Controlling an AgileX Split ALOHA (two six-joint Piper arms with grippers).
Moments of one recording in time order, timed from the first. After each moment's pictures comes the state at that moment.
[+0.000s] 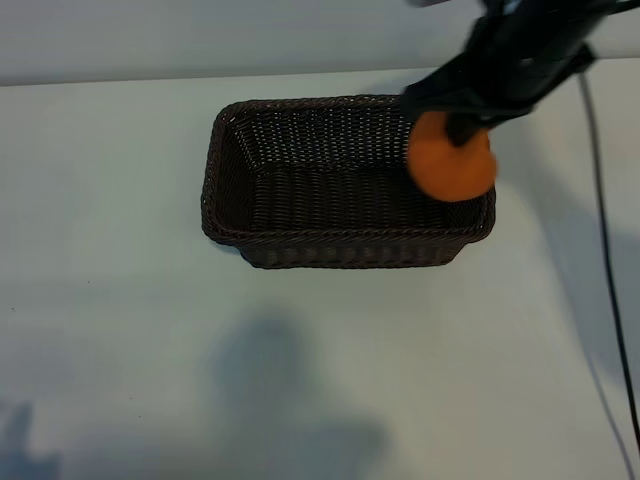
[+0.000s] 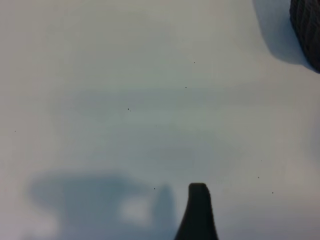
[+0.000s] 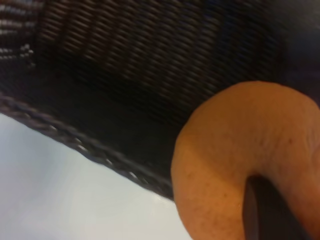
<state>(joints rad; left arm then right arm) -0.01 -0.01 -0.50 -0.02 1.09 0.02 0.33 1.81 -1.61 0.13 1.10 0.04</state>
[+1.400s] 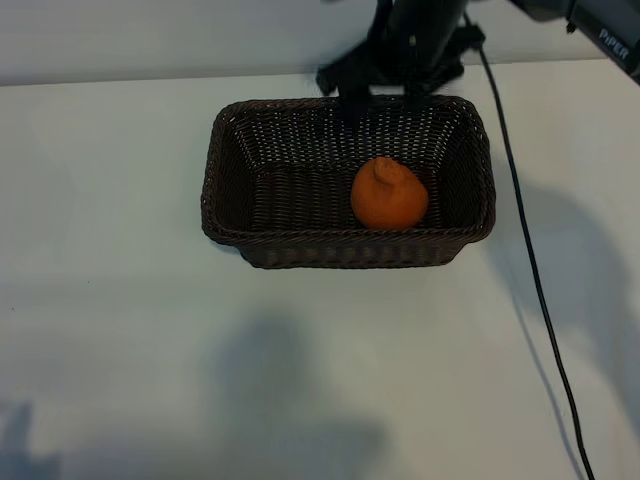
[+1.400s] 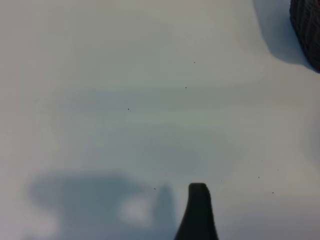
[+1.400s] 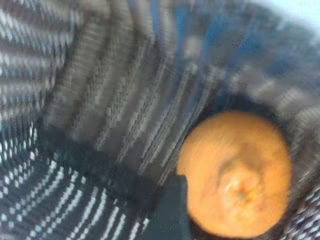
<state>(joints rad) -0.01 -0.01 -0.50 -0.02 1.09 0.02 0.37 2.20 -2.13 0.08 1.22 0.06</state>
